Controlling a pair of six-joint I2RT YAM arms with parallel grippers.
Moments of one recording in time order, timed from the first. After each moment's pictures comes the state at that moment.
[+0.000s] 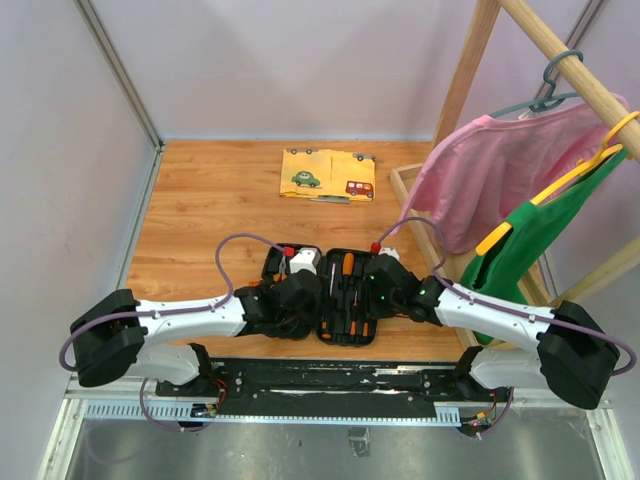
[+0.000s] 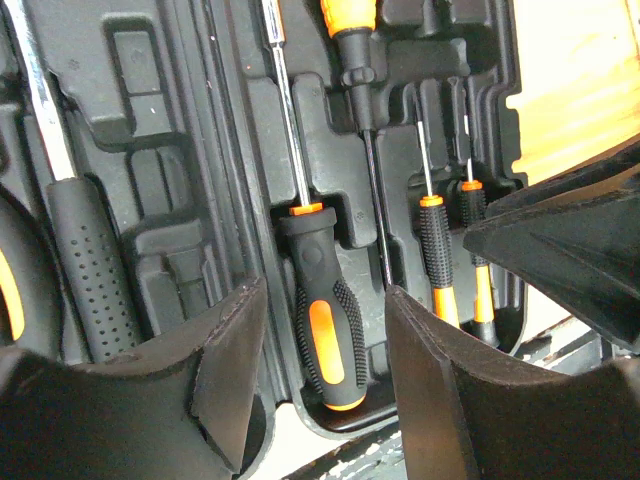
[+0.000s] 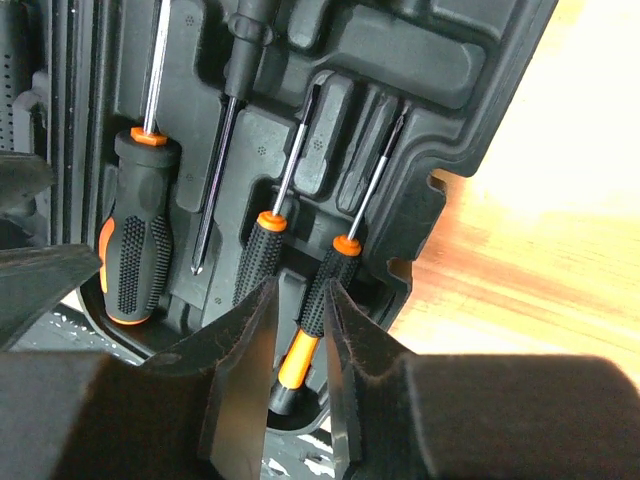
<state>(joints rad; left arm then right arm) -1.09 1.25 0.59 -0.08 -0.32 -0.84 0.90 1.22 0.61 -0.35 0.08 0.71</state>
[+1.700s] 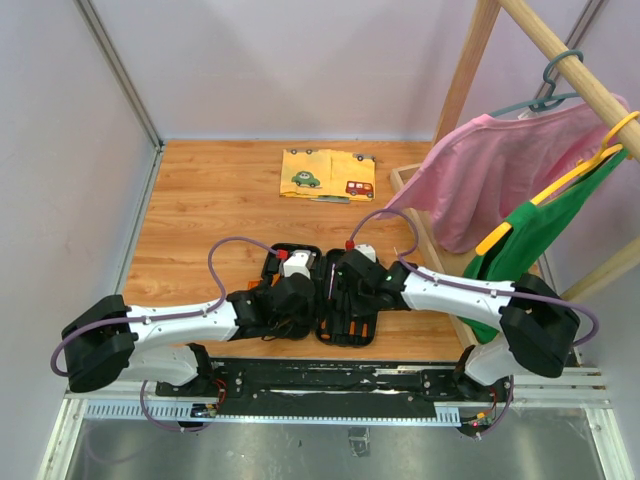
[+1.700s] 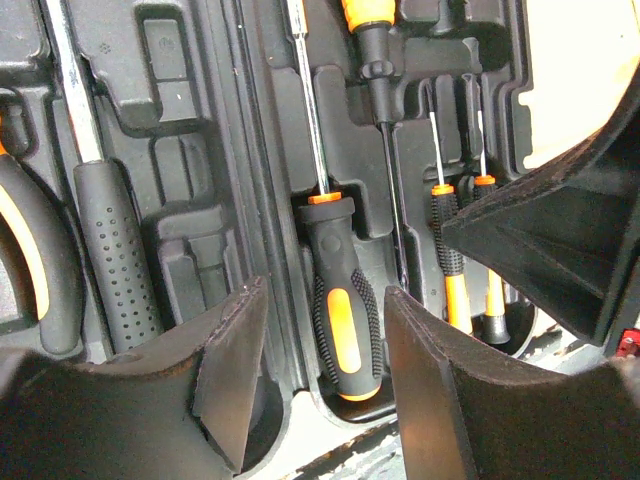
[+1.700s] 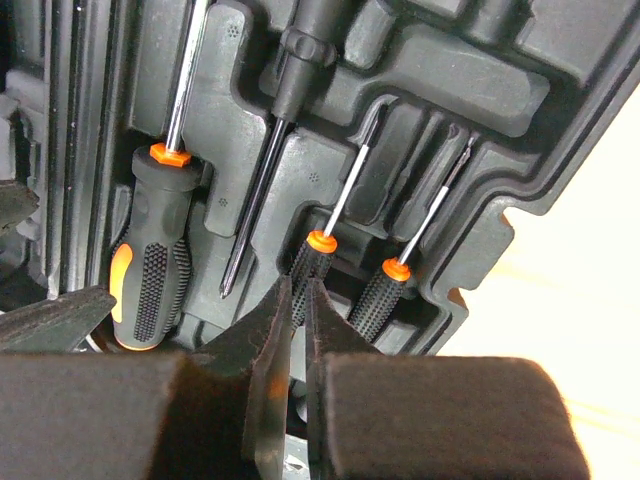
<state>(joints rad) -1.10 1.21 0.54 -0.07 -0.33 -0.84 0.99 1.45 0.84 -0.51 0.16 0.73</state>
